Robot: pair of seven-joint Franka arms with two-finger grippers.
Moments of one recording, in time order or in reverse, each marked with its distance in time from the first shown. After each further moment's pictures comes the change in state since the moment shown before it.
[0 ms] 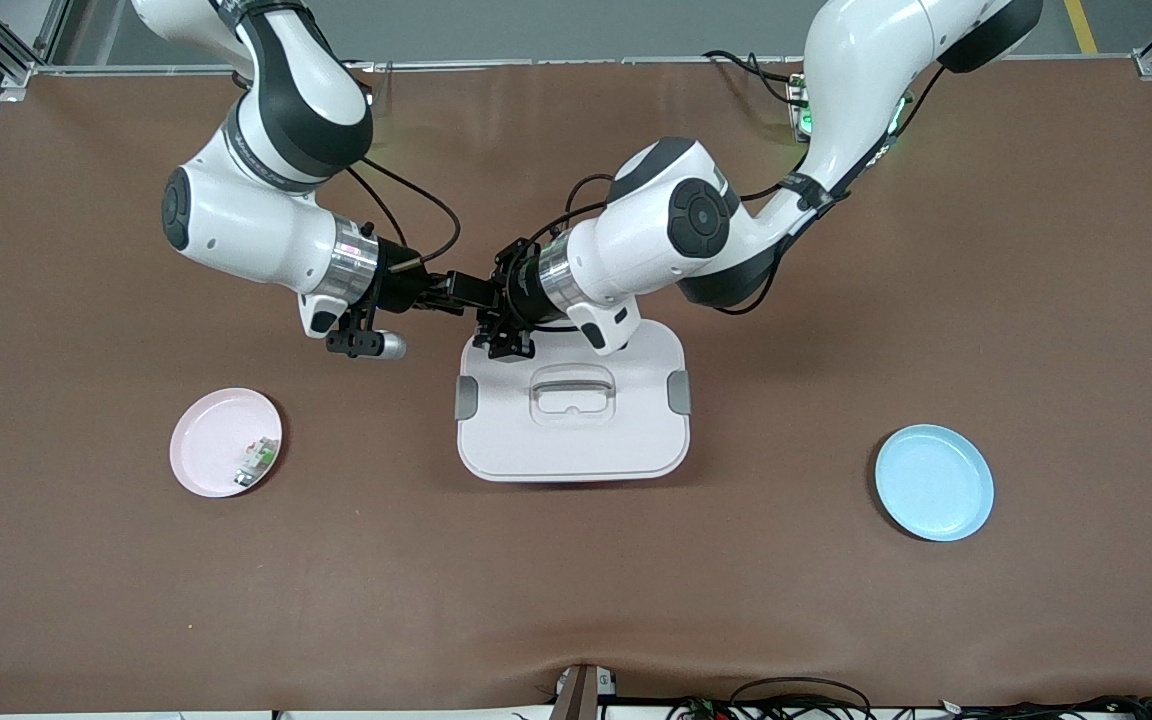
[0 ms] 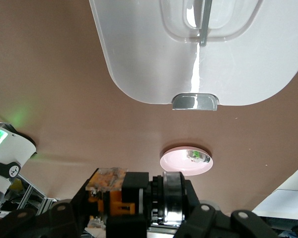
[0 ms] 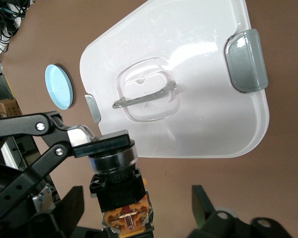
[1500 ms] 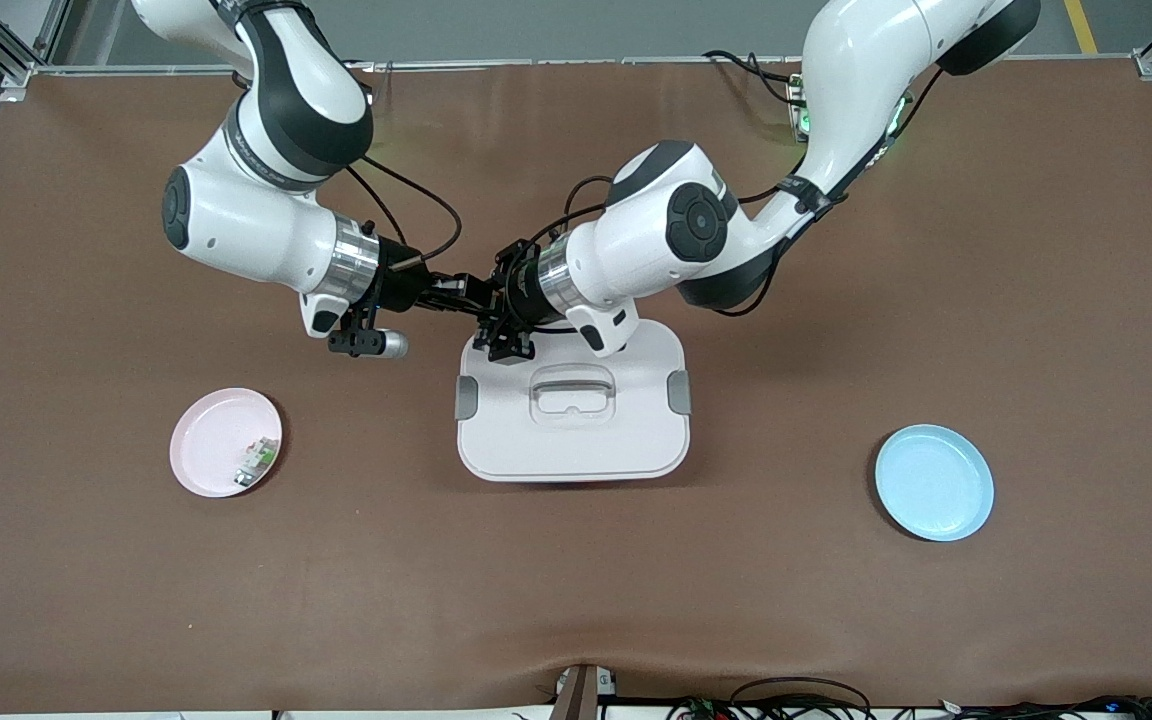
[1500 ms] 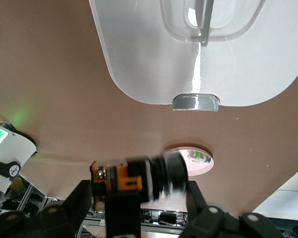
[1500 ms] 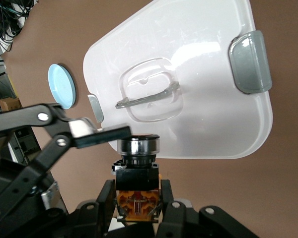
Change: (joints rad) left arm -0.002 0.008 0.001 0.010 -0.003 0.001 0.002; right arm 0.001 0.002 -0.006 0.004 0.010 -0.001 -0.012
